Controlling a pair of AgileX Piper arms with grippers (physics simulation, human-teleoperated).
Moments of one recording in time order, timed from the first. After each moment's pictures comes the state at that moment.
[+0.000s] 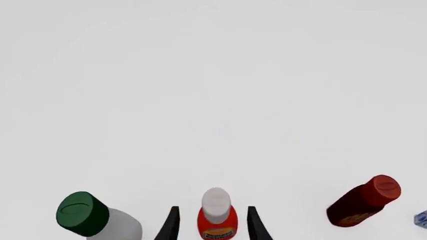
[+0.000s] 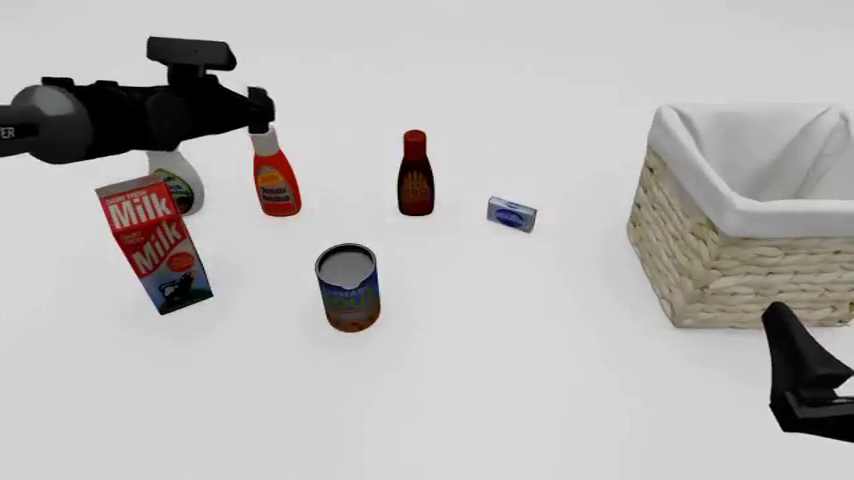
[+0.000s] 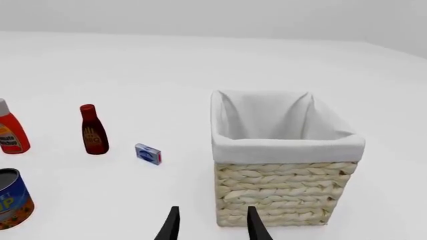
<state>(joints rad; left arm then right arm) -0.08 1.92 -1.41 -0.03 0.04 -0.03 0.17 0.00 -0.11 -0.03</state>
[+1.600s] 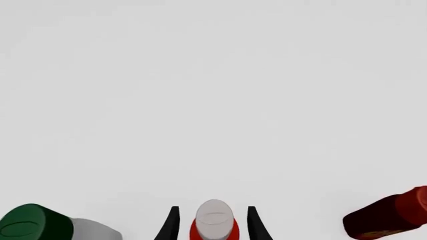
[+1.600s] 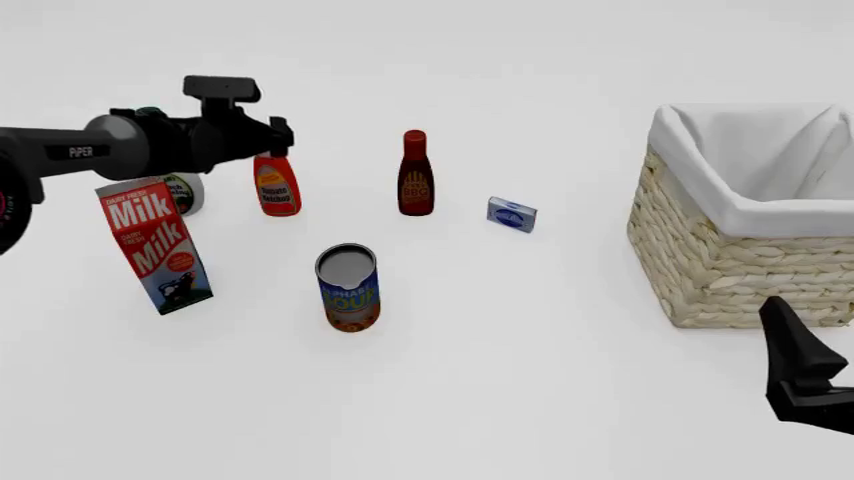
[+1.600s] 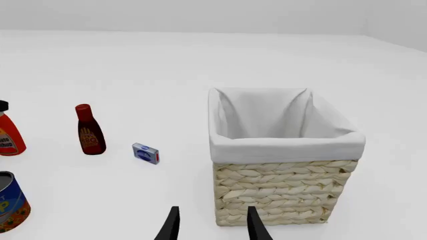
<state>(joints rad) -0.08 2.12 -1.54 -0.06 0.00 -0.04 0.25 0.00 -0.18 -0.02</state>
